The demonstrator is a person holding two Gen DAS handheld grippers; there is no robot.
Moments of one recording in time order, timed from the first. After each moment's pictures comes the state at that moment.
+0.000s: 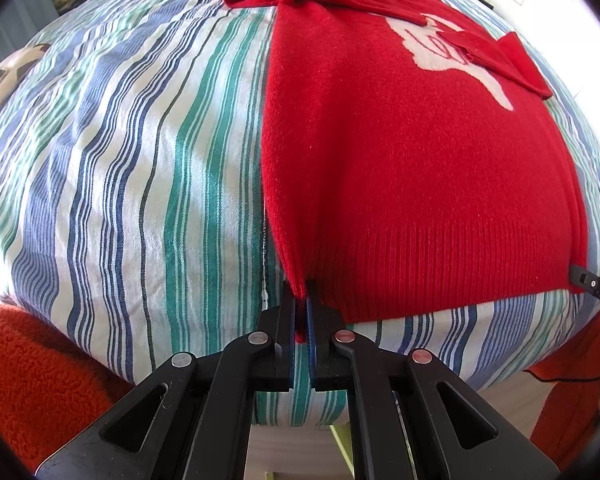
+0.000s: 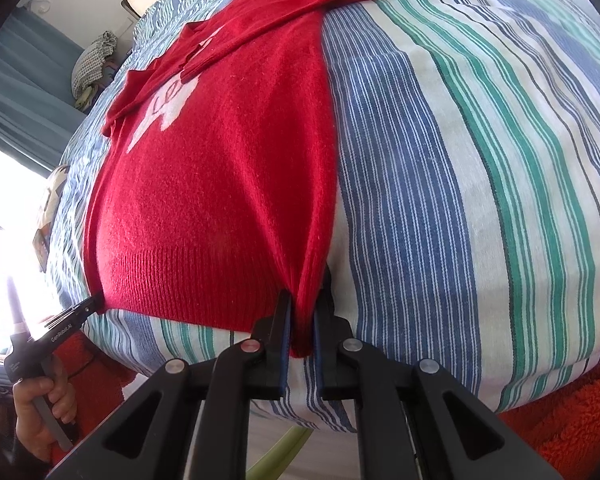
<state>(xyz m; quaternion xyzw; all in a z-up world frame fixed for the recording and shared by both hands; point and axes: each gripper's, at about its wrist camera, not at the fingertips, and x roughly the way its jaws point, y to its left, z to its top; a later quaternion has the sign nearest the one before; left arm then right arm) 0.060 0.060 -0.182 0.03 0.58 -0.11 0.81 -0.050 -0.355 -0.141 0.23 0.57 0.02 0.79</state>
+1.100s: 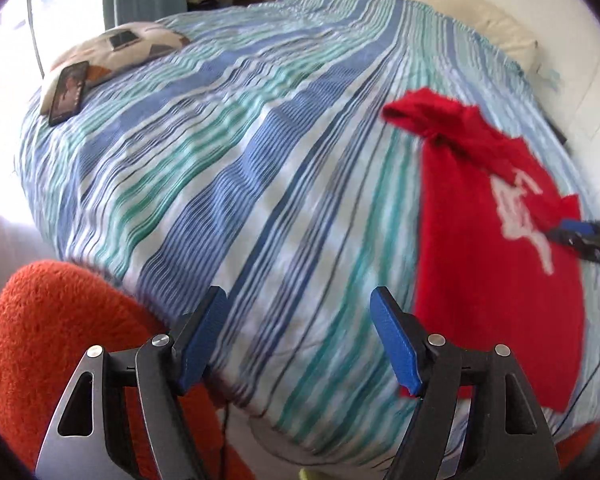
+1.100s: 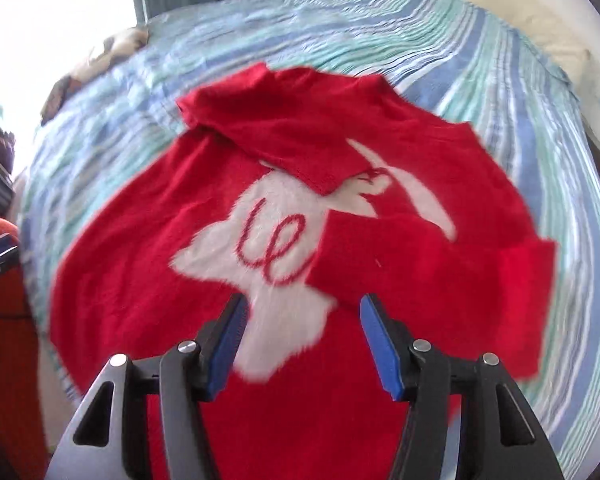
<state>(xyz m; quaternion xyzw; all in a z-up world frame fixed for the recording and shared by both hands) 0.048 0.169 -0.123 -0.10 0.48 0.06 0.87 0.181 -0.242 -0.088 -0.16 0.52 0.19 0.82</state>
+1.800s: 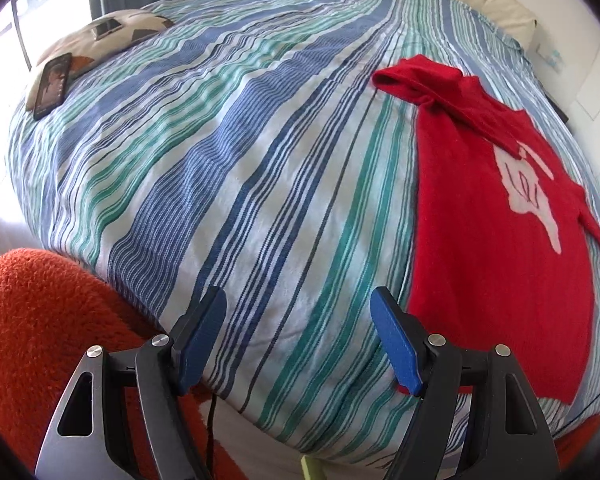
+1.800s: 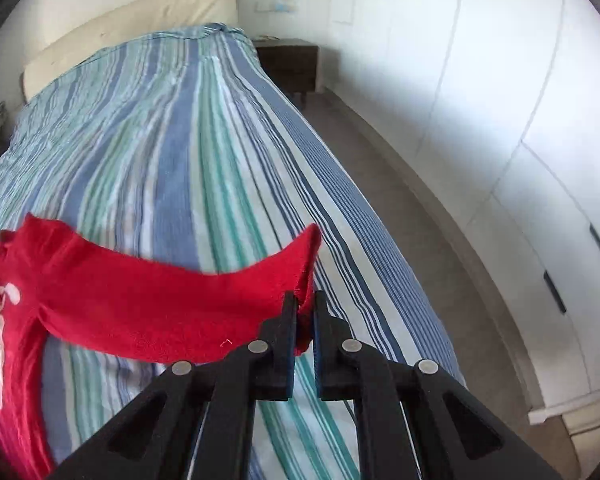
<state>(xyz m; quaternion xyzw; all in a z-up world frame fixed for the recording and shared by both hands) 0.054 0.137 -0.140 -0.08 0.51 0.05 0.86 0.067 -0.653 -0.037 0.09 0.44 -0.27 0.85</state>
